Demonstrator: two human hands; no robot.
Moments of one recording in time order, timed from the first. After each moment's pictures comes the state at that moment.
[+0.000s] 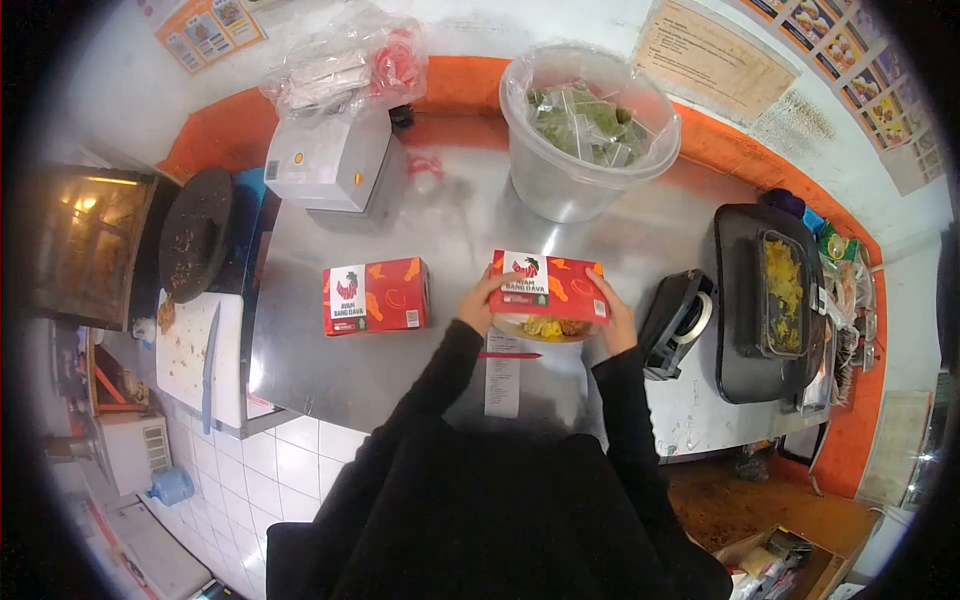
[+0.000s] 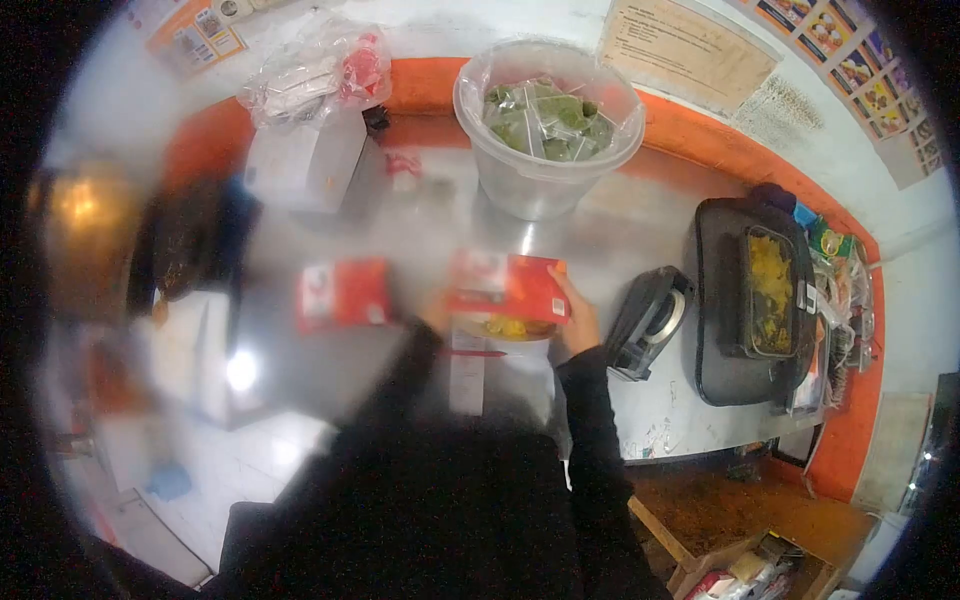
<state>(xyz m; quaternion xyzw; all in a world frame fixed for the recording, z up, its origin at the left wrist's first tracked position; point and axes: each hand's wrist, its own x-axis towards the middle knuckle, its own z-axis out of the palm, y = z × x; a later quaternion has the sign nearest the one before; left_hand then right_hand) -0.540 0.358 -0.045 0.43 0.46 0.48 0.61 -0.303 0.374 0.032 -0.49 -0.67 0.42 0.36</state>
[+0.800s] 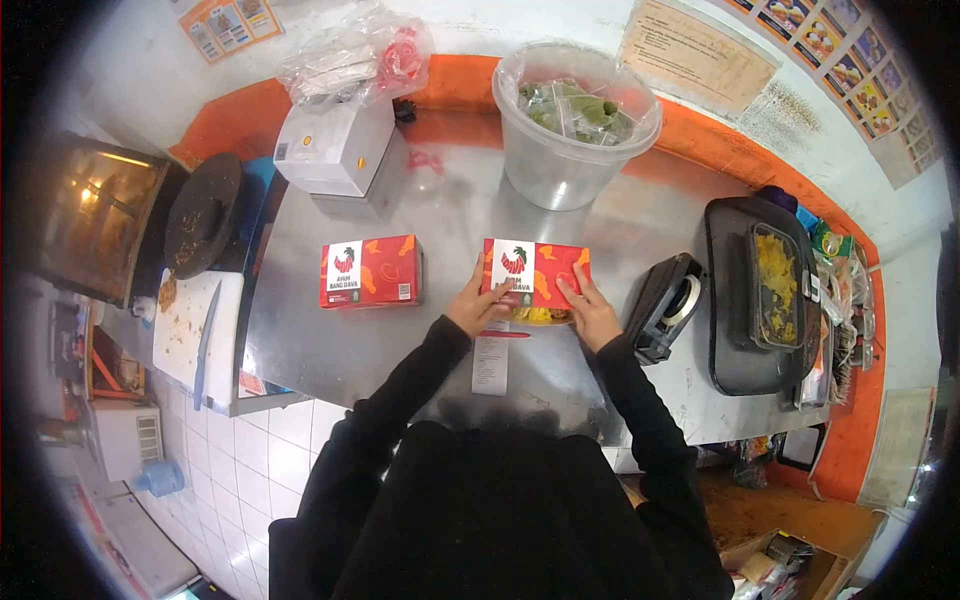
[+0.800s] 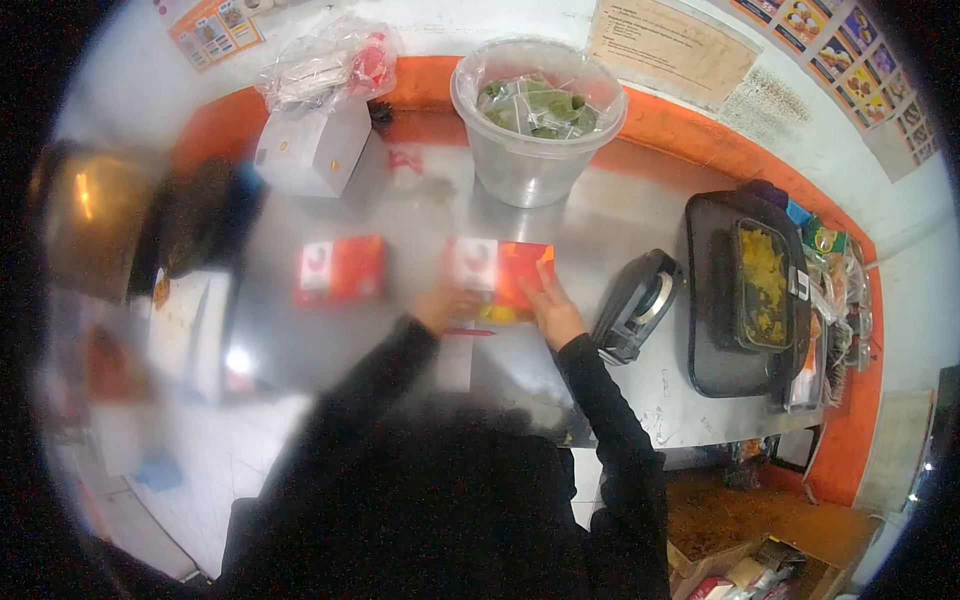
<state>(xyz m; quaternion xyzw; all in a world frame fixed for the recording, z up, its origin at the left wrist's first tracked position) -0.540 0.350 -0.159 0.55 0.50 0.46 0.48 -0.285 0.356 0.016 -0.39 -0.85 0.31 0.13</state>
